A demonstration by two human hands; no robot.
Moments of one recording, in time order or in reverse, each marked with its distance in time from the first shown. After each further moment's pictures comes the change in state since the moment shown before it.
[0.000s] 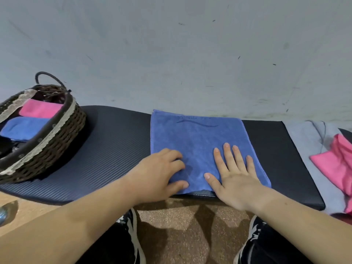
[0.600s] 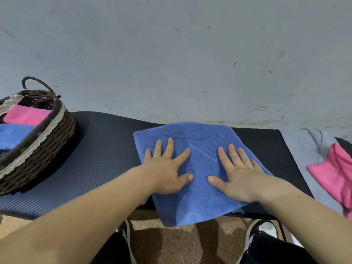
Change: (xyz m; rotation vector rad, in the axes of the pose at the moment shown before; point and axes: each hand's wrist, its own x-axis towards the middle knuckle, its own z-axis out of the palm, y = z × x) left_hand 0.065 0.008 -0.003 0.011 -0.520 -0.460; right_hand 0.018 0.023 -0.048 -0.011 -0.157 0.065
